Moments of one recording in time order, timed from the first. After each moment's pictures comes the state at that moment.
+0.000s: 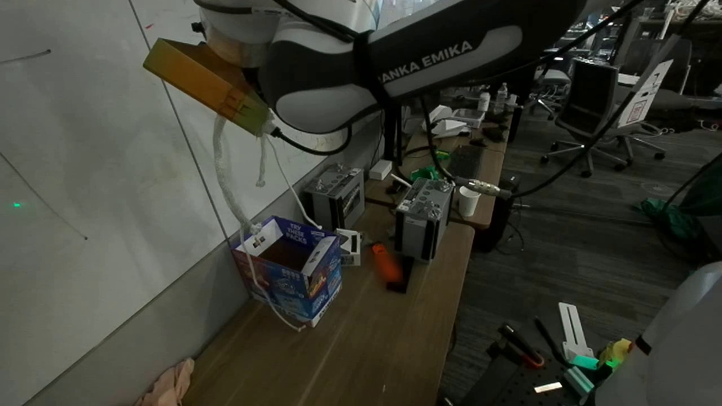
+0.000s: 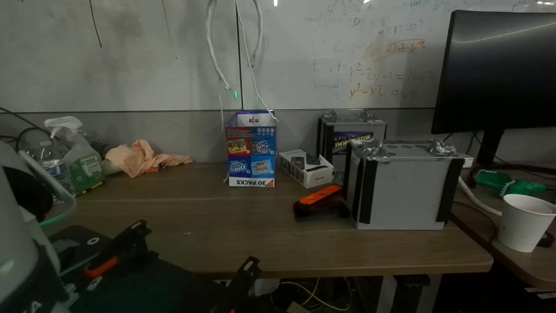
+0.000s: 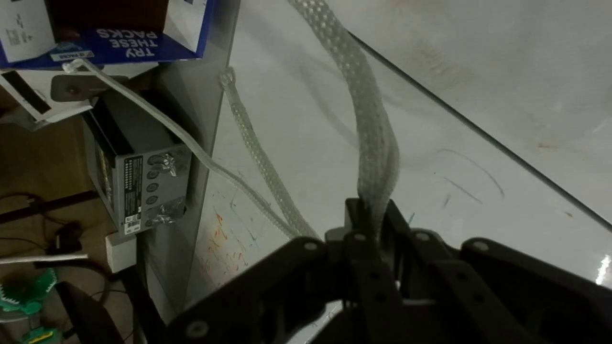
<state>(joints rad) 0.04 -0.06 0.39 -1.87 -0.70 2.56 1.82</state>
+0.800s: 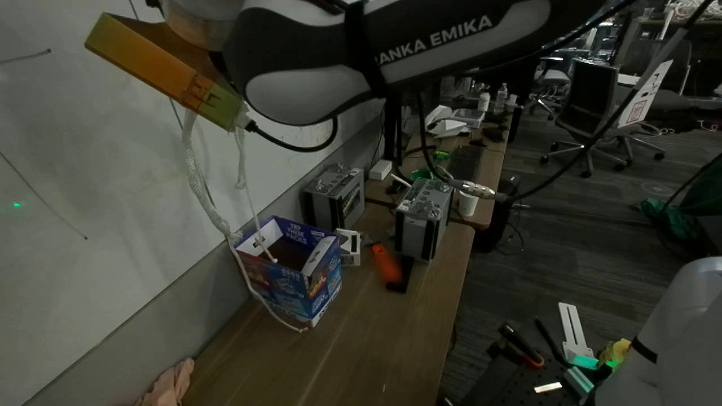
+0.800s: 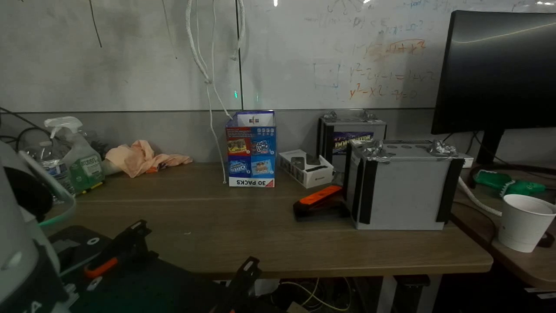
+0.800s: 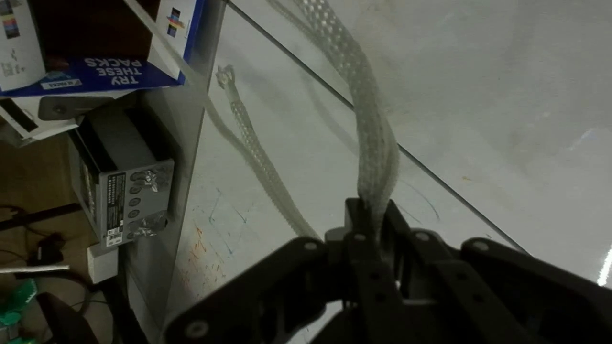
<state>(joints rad) 0.16 -0.08 0.34 -1.83 -0.68 2.49 1.82</state>
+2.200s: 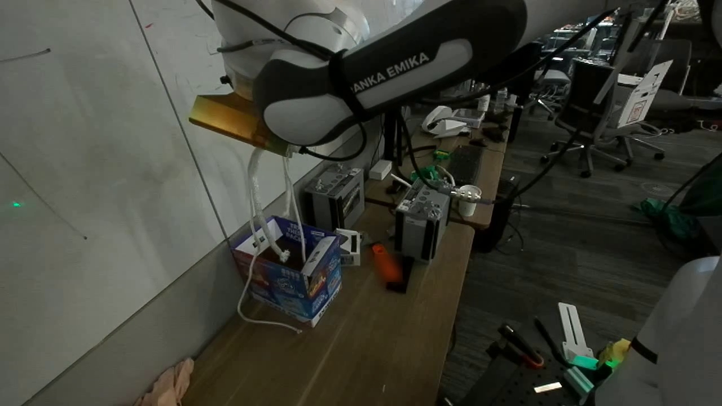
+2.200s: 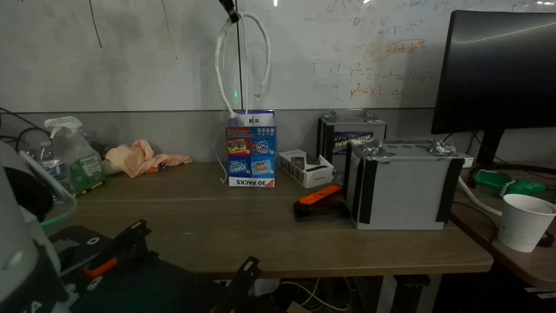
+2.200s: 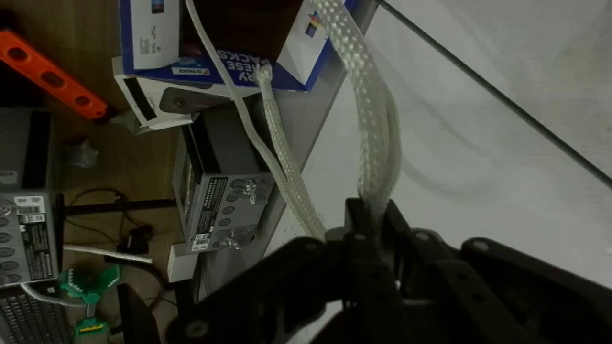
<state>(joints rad) 0.17 0.04 0.22 -1.85 -0.56 2.41 1.56</state>
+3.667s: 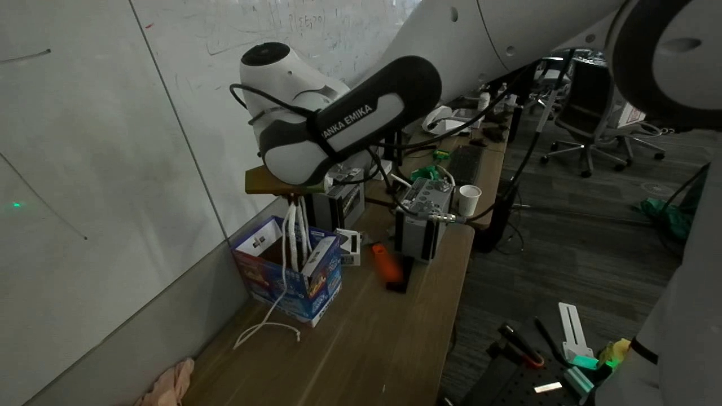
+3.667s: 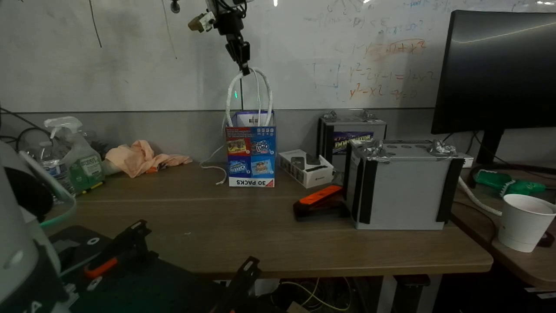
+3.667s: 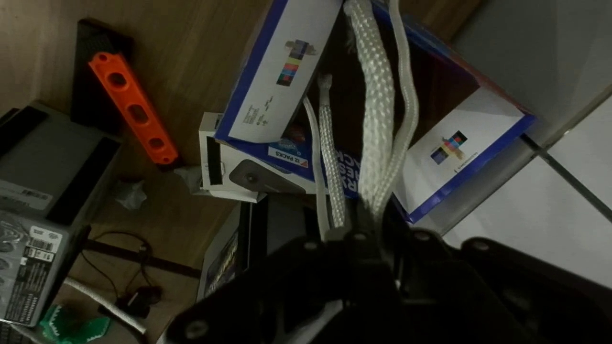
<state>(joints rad) 0.19 0.24 0.15 -1.84 -0.37 2.34 1.12</state>
